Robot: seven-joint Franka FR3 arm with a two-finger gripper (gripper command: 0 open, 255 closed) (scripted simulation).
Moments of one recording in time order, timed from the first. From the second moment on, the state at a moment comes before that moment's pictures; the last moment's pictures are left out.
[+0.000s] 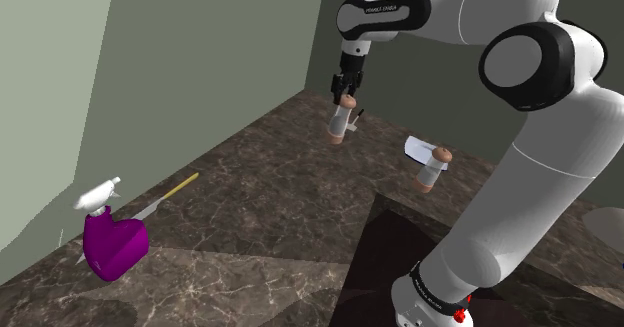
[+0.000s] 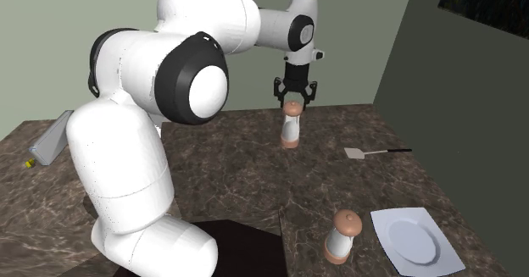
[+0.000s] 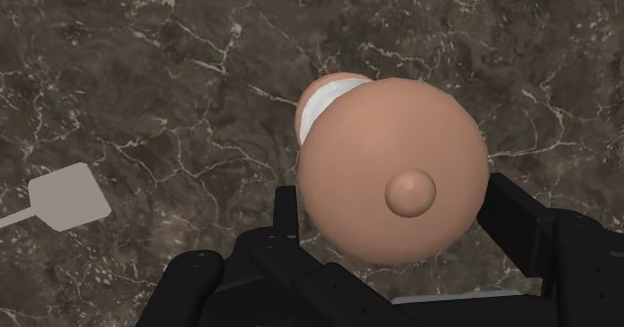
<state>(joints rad) -0.06 0.12 -0.20 -1.77 -0.01 1.80 -0.36</state>
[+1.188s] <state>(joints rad) -0.06 0.13 -0.20 -1.52 -0.01 1.56 -0.36</state>
